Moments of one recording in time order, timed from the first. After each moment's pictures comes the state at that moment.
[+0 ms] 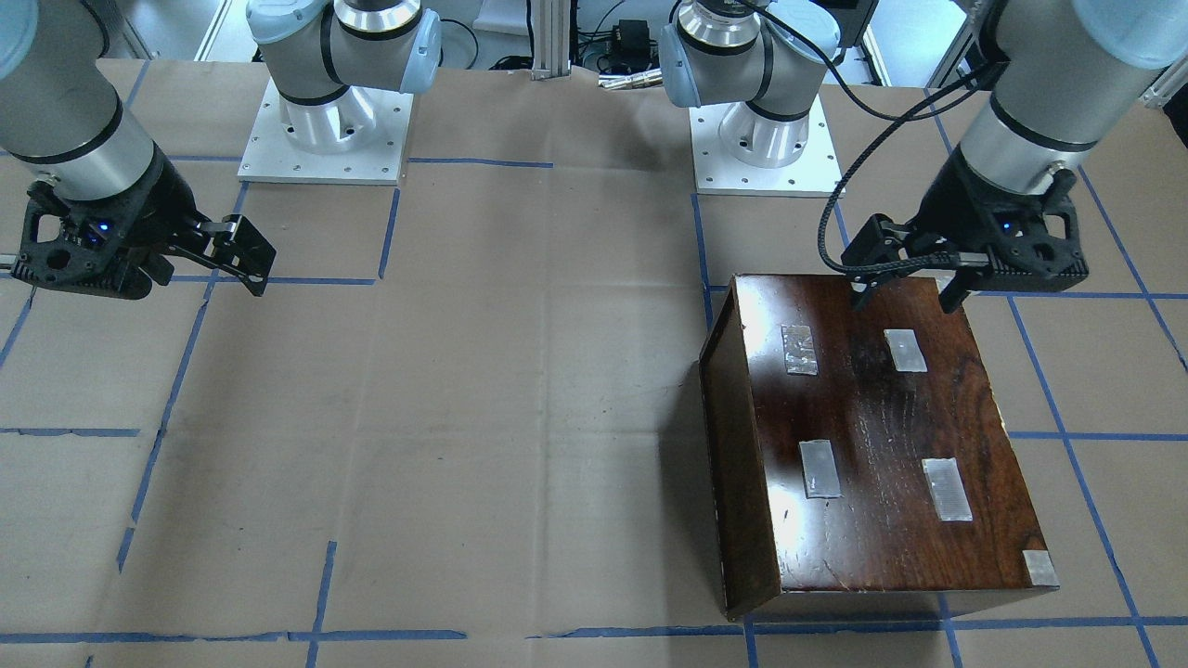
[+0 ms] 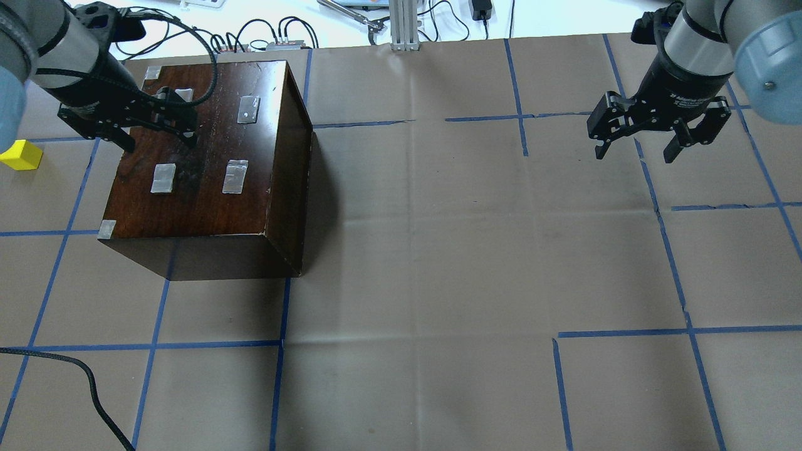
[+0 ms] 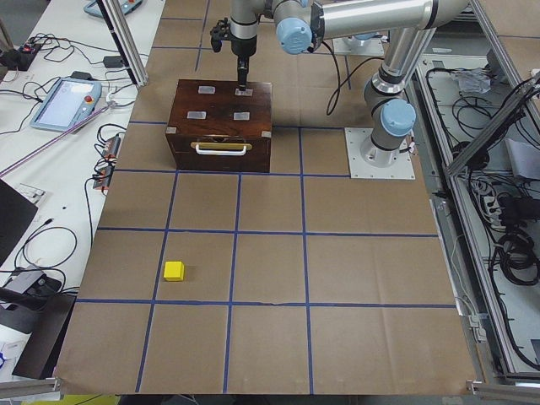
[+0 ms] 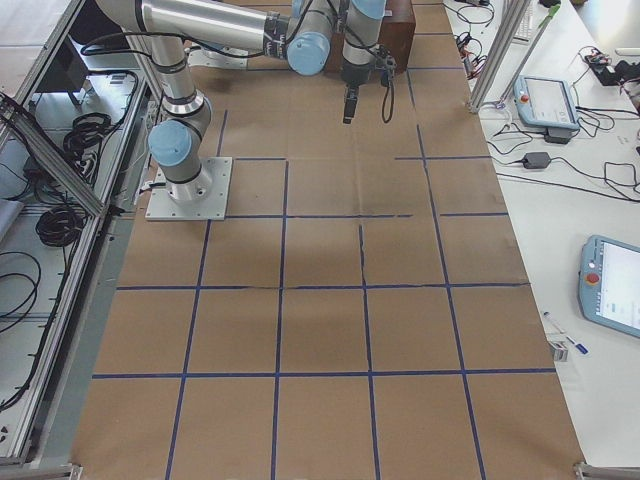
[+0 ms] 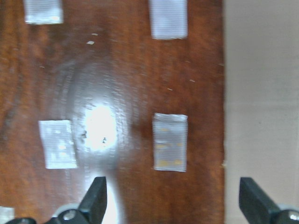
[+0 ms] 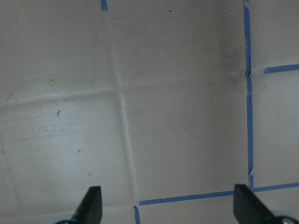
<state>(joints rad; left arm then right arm) -1.32 -1.59 -1.64 -1.40 1.50 0.23 1.43 -1.52 1.65 -1.63 -1.57 -0.02</state>
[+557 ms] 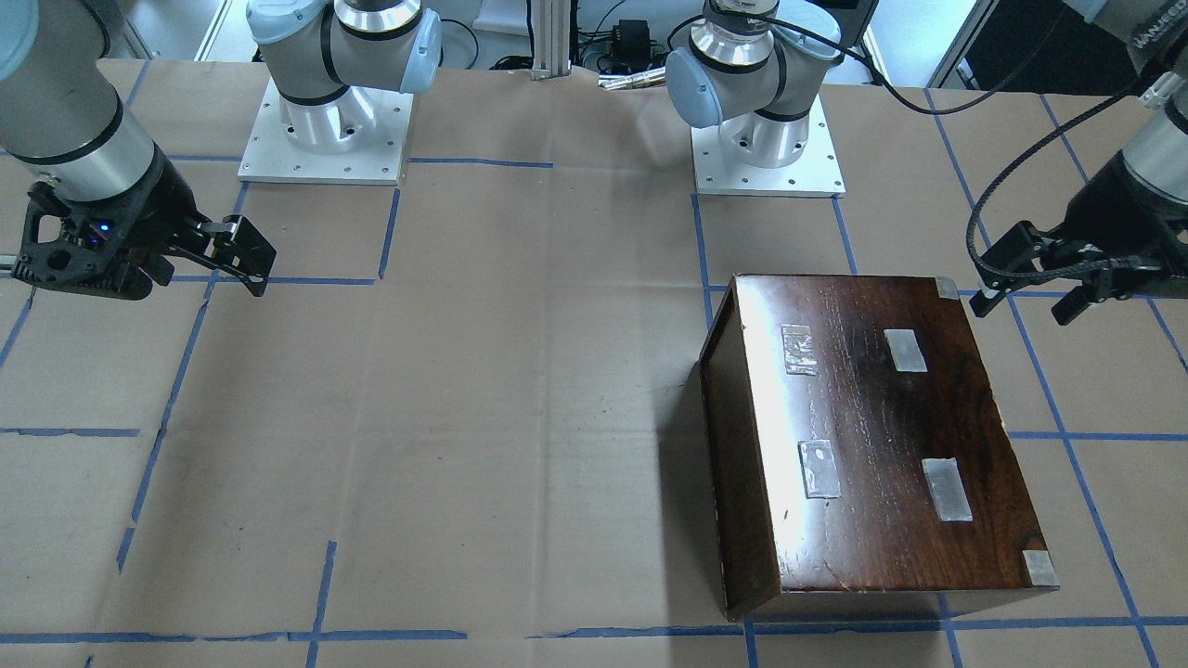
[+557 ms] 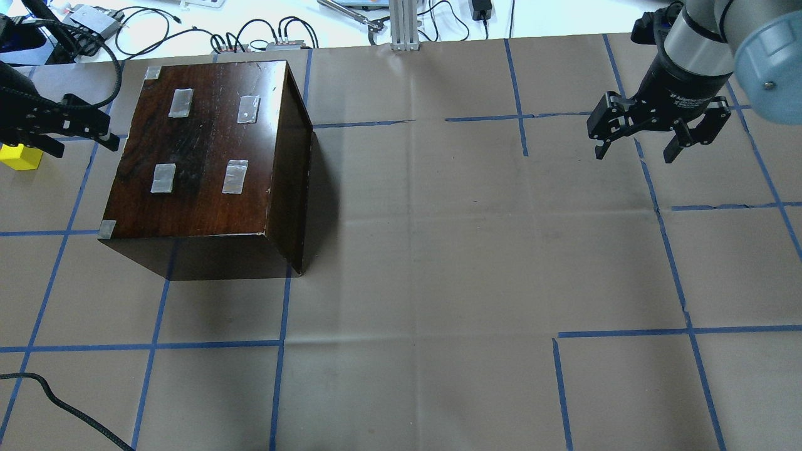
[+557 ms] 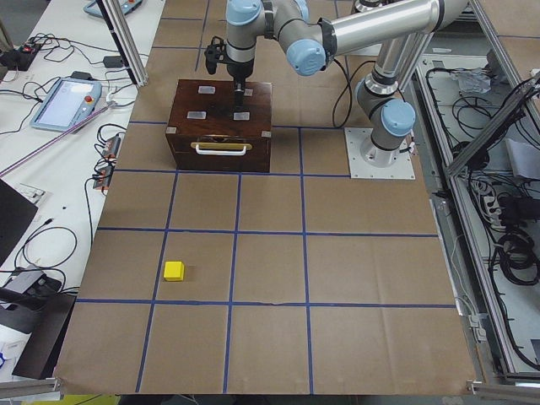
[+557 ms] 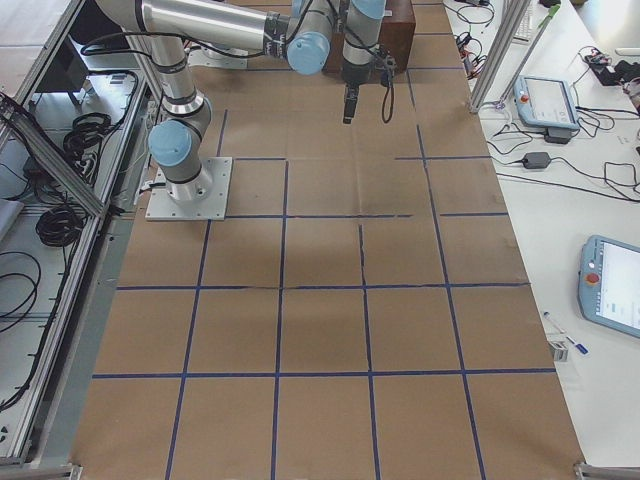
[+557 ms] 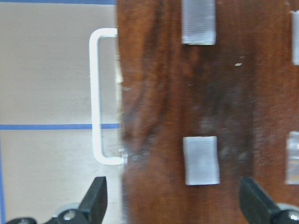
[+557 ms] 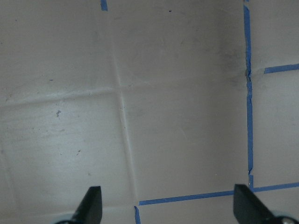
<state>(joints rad) -1.07 -1.62 -1.64 -1.40 1.41 0.51 1.43 -1.52 1.65 -1.63 -1.57 -0.02</state>
